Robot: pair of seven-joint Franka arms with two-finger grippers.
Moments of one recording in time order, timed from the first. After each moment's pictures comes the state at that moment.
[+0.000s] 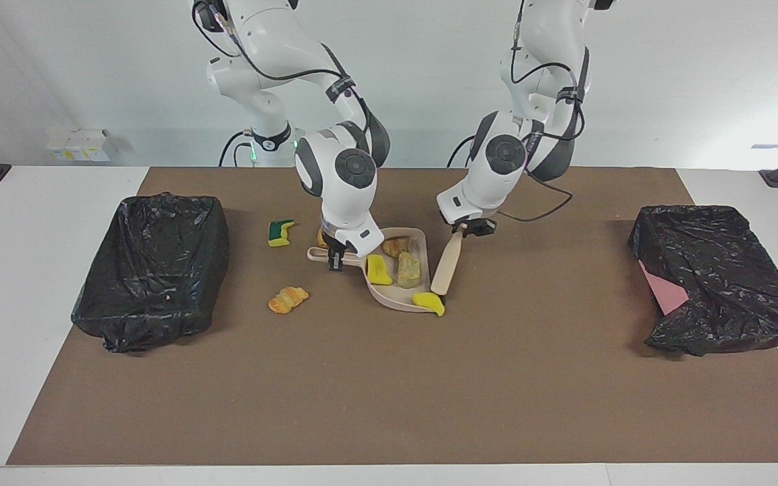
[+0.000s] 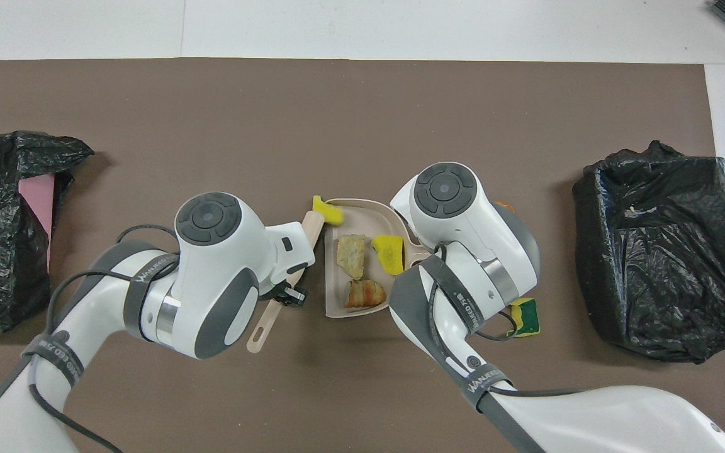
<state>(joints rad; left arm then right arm) -0.61 0.11 0.03 -2.09 -0.21 2.01 -0.01 0.37 0.33 0.10 -1.82 -0.18 1.94 -1.01</state>
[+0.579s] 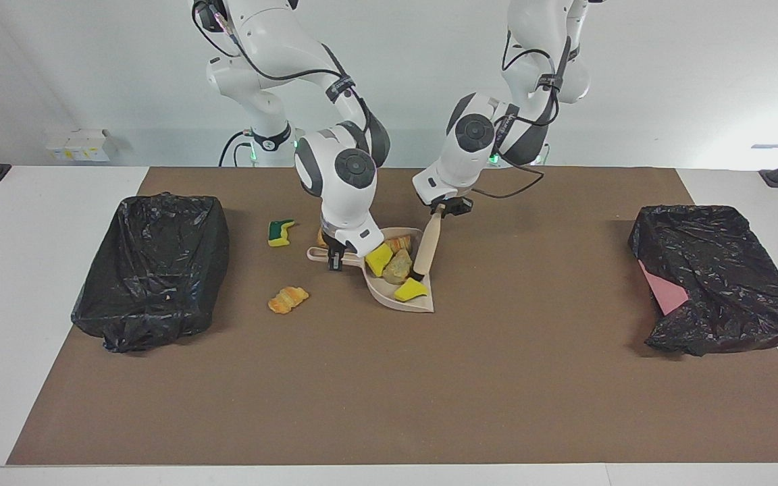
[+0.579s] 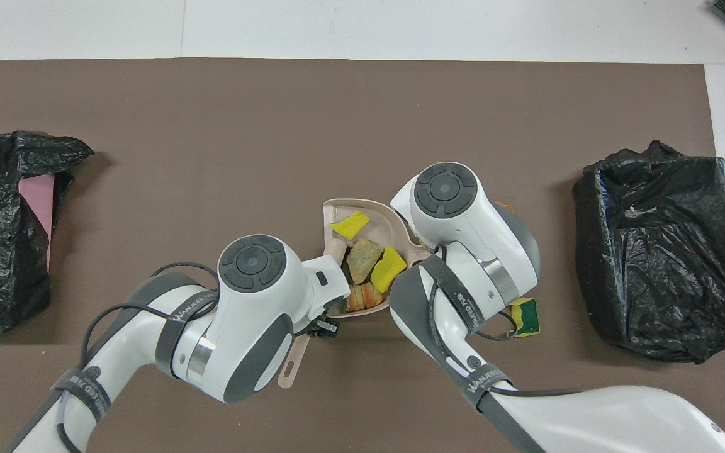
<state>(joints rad) -0.67 0.08 0.05 -2.13 -0.23 2.00 -0.15 0.37 0.33 0.10 -1.82 -0.18 1.94 -1.01</state>
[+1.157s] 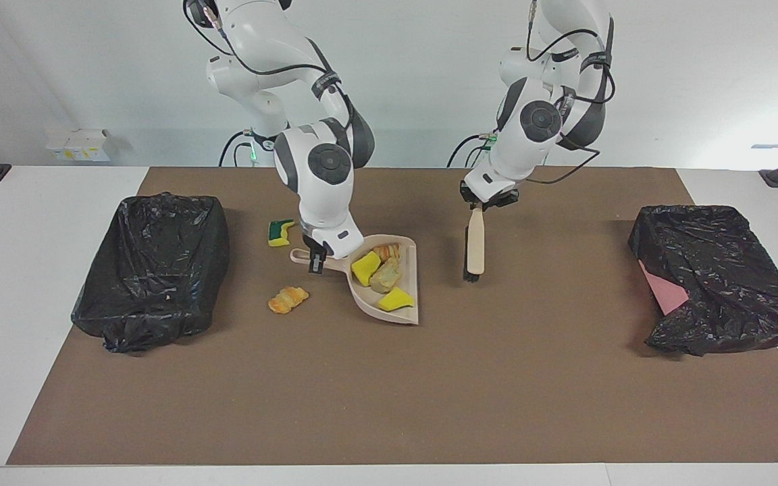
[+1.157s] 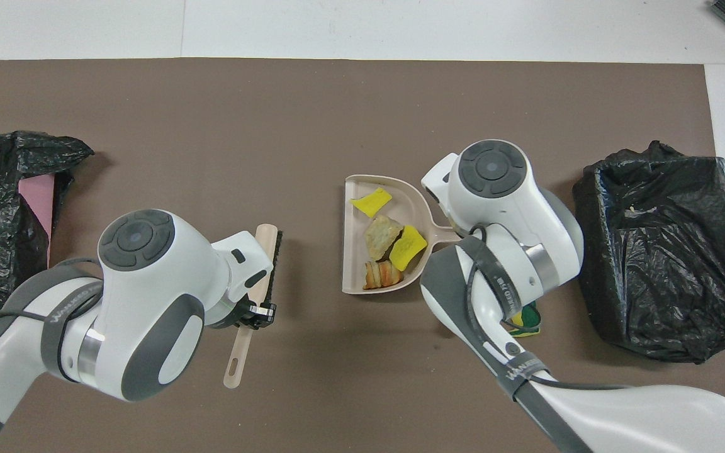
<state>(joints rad) -0.54 -0.10 0.05 -2.20 -0.17 1.88 -0.26 0.27 0.27 0.09 -1.80 -0.19 1.94 -1.03</state>
